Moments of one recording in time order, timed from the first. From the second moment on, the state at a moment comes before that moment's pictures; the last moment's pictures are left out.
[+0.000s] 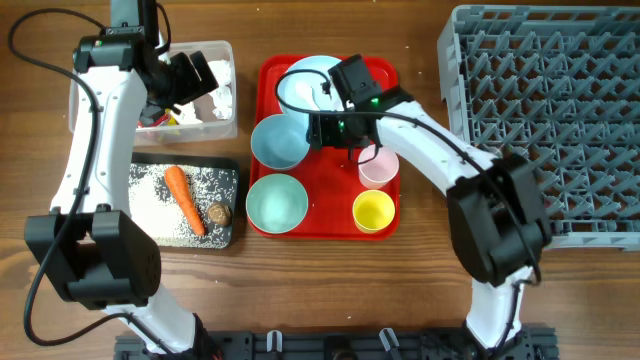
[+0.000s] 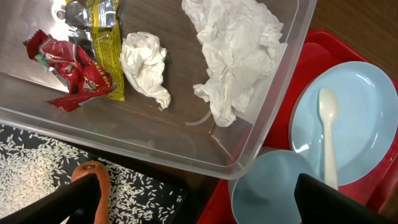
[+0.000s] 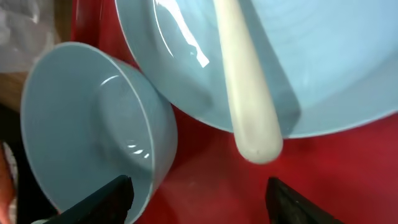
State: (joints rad) left arm 0.03 1.86 1.74 -1.10 0.08 -0.43; right arm 0.51 2.06 1.48 -0.58 -0.28 0.39
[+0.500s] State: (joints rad) left arm 0.03 1.86 1.74 -1.11 0.08 -0.43; right arm 0.55 2.13 1.49 -0.50 -0.28 0.22
